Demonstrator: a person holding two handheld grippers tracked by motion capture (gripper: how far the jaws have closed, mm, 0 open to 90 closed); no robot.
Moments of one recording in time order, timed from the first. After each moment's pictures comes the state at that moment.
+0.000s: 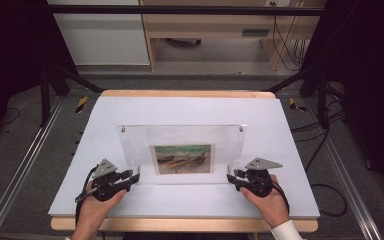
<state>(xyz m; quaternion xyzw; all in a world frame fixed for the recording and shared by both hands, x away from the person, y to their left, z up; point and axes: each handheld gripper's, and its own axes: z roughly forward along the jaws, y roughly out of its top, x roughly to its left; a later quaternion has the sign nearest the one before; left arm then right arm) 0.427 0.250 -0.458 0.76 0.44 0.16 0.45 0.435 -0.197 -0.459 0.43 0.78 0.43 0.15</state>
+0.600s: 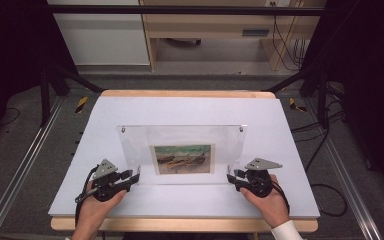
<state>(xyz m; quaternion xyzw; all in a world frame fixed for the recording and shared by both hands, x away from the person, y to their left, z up) 0.426 0.249 -0.457 0.77 0.44 0.16 0.44 0.435 -0.197 -0.459 0.43 0.78 0.43 0.15</state>
